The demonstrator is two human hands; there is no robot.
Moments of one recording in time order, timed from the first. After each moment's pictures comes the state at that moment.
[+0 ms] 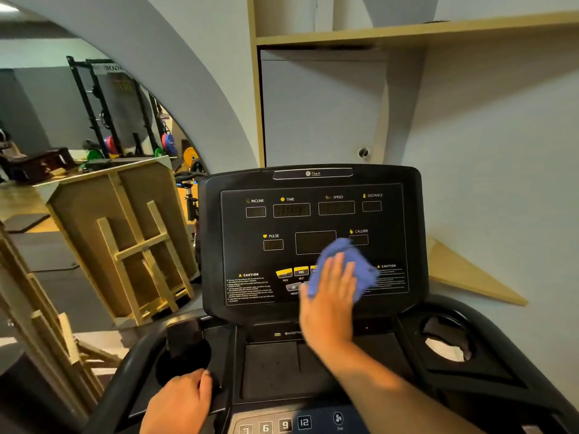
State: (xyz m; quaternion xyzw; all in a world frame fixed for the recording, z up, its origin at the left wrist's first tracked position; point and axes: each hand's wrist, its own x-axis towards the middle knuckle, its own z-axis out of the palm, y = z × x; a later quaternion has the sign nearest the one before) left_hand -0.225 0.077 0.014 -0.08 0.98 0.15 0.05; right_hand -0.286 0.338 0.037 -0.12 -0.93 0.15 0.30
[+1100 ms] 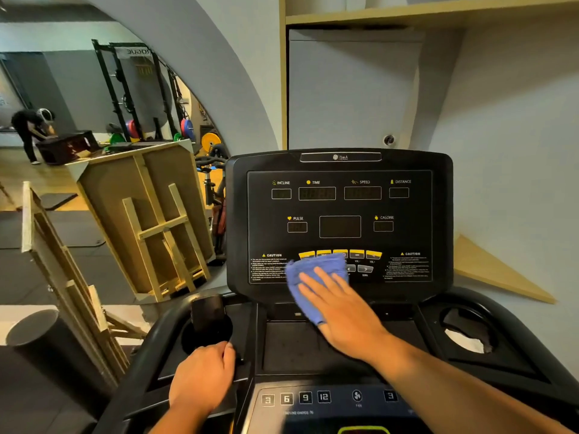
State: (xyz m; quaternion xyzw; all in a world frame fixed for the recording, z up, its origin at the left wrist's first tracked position) left_hand -0.211 0.071 0.009 -0.03 0.99 0.17 -0.01; right_hand -0.266 0.367 0.021 0.25 -0.95 -0.07 0.18
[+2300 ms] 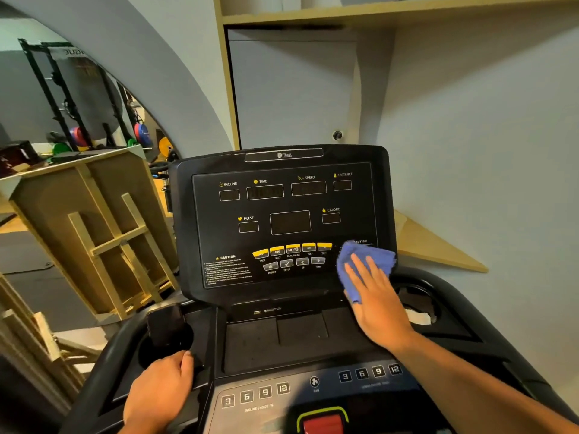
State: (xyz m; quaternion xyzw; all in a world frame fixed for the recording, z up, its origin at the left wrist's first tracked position) left_hand -0.210 0.079 0.018 -0.07 0.98 0.17 0.03; right_hand -0.223 0.499 -0.003 0.03 -0.98 0.02 0.20
